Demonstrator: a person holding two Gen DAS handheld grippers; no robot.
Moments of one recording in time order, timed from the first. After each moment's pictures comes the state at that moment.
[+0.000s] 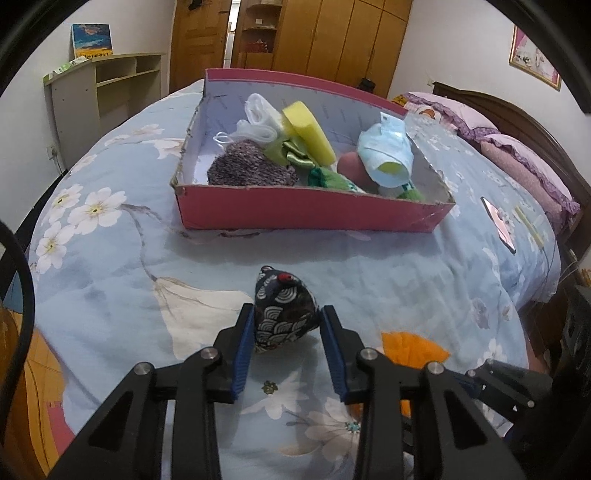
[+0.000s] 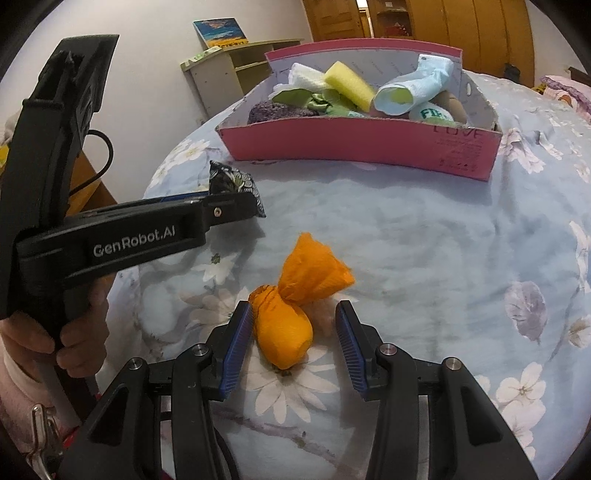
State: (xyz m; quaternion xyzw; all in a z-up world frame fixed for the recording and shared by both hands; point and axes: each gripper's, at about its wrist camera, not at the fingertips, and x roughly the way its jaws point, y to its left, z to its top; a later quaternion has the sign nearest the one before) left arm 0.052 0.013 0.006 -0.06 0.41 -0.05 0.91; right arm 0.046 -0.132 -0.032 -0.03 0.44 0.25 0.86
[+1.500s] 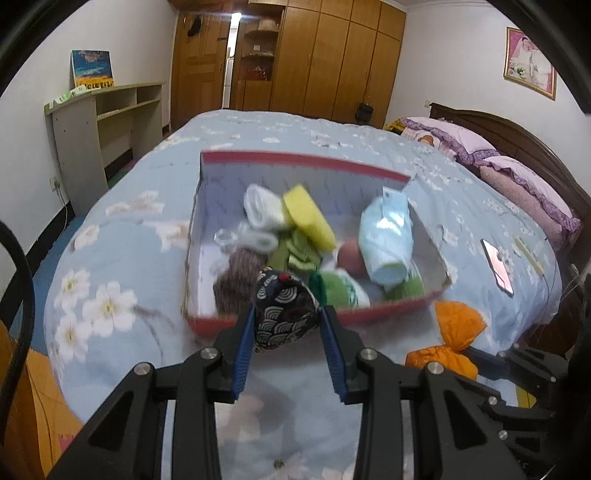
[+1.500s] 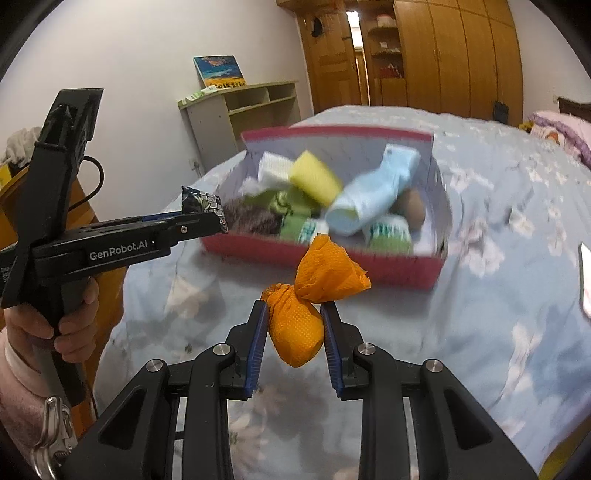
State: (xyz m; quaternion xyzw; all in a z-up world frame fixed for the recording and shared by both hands) left arm 0.099 0.018 0.070 -0.05 0.36 -0.05 0.93; right arm 0.087 -0.158 0.042 -0.04 0.36 0.23 0.90
